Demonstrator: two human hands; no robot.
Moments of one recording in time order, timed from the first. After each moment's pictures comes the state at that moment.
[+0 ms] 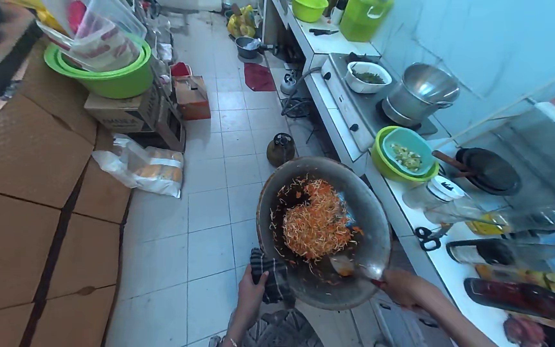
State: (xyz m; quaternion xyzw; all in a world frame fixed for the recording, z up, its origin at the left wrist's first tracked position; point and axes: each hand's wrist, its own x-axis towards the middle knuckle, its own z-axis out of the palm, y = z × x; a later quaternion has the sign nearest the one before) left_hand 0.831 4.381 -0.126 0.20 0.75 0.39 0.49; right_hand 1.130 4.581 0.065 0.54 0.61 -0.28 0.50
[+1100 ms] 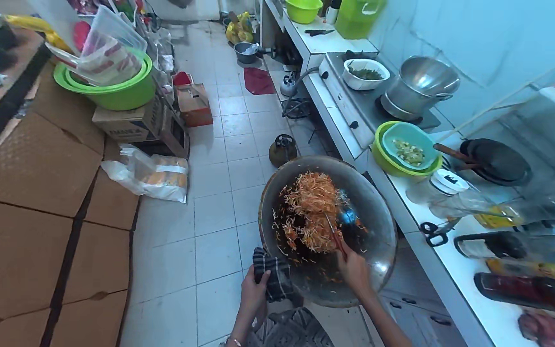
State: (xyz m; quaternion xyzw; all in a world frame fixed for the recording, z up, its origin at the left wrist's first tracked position) left_hand 0.827 4.383 -0.132 0.20 0.74 0.40 0.50; right_hand 1.082 4.543 -0.064 0.70 0.66 -0.24 0.07
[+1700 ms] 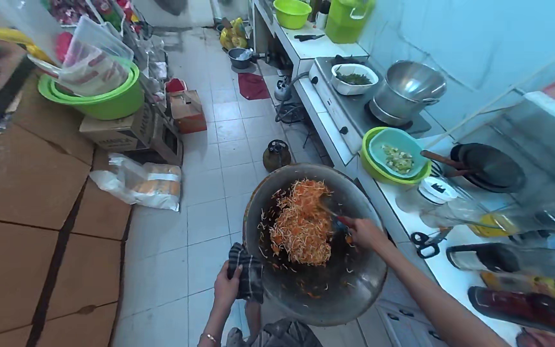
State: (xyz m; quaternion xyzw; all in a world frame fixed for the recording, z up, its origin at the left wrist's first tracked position) left_hand 0.801 4.428 -0.130 0.17 0.79 0.41 0.42; right_hand 1.142 4.723 -0.020 0.55 0.76 -0.22 0.26
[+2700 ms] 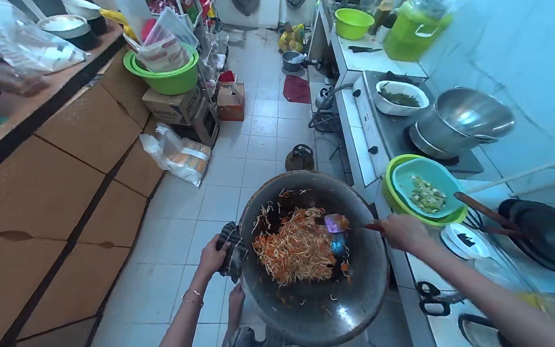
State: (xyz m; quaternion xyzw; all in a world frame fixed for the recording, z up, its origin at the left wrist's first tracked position) left_hand 0.795 4.447 -0.121 0.17 0.84 0.34 0.39; right_hand 1.139 4.801 0.088 0.37 0.81 0.00 0.44
